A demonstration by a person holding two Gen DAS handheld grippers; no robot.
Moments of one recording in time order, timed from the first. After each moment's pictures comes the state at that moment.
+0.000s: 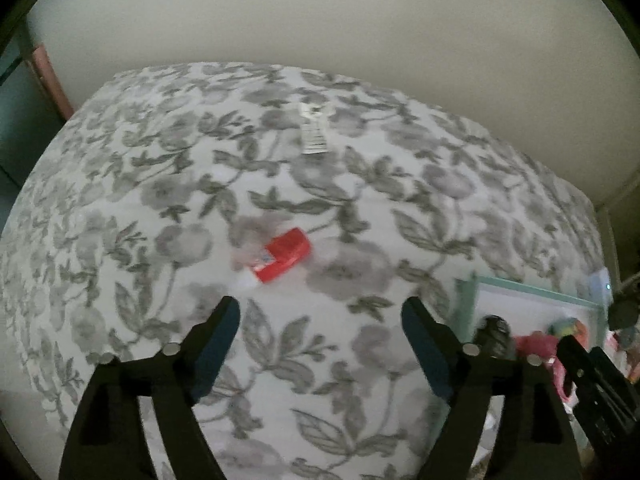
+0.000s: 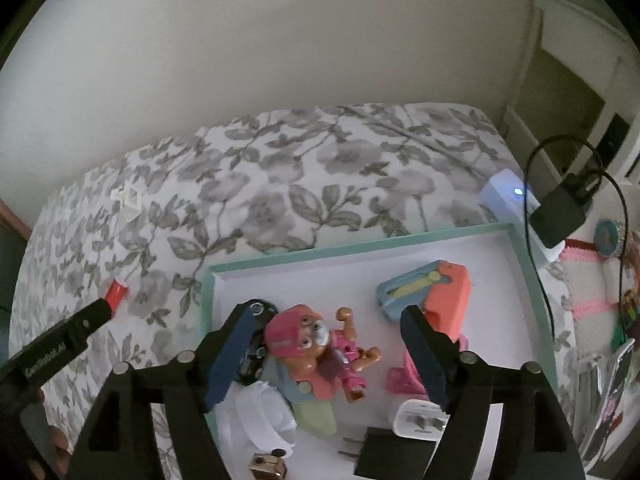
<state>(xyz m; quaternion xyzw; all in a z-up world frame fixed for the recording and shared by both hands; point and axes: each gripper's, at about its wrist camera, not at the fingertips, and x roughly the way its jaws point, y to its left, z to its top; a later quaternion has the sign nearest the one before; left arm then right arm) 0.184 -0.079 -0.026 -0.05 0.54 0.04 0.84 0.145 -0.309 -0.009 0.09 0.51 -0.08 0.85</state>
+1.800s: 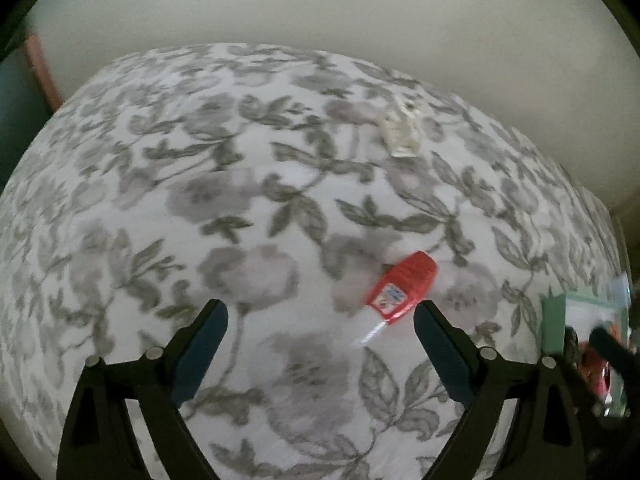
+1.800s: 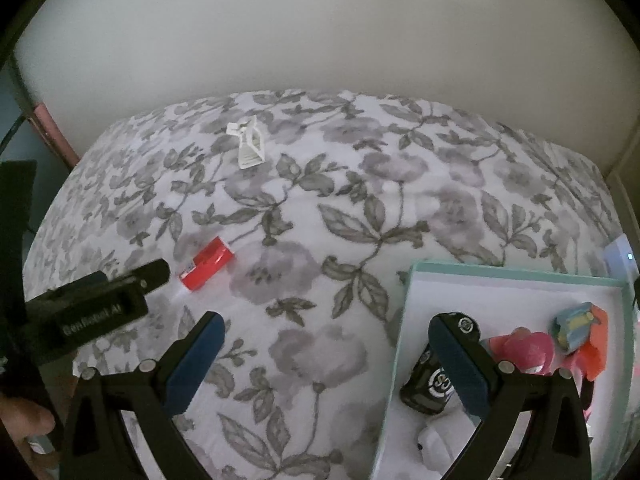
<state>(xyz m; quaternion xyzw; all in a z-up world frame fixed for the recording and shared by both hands) 0.213 0.011 -0.073 -0.06 0.54 0.00 0.84 0.177 -0.173 -0.038 0.02 0.51 0.05 0.86</state>
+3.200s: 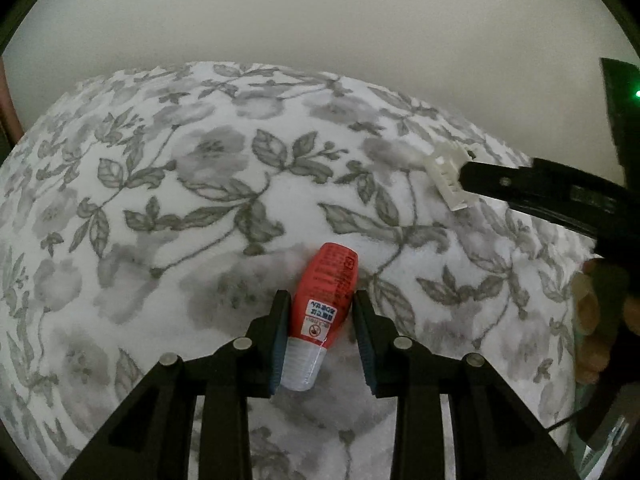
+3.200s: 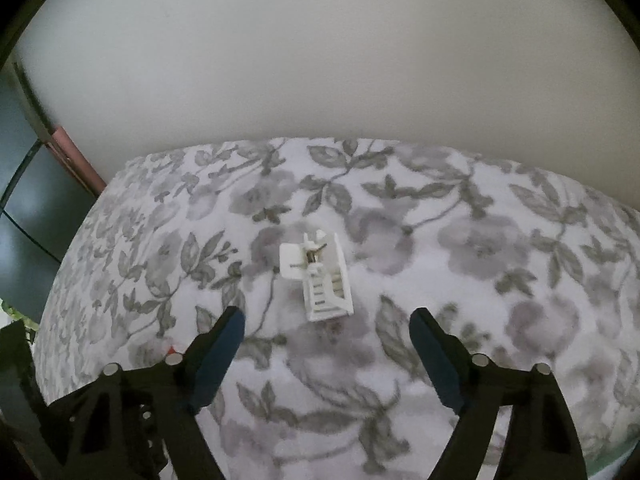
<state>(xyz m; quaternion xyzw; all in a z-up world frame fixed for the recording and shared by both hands) 0.273 0.087 -0.099 -0.06 0.50 -0.07 0.86 0.342 -0.090 -0.064 0.06 0.48 0.12 0.87</state>
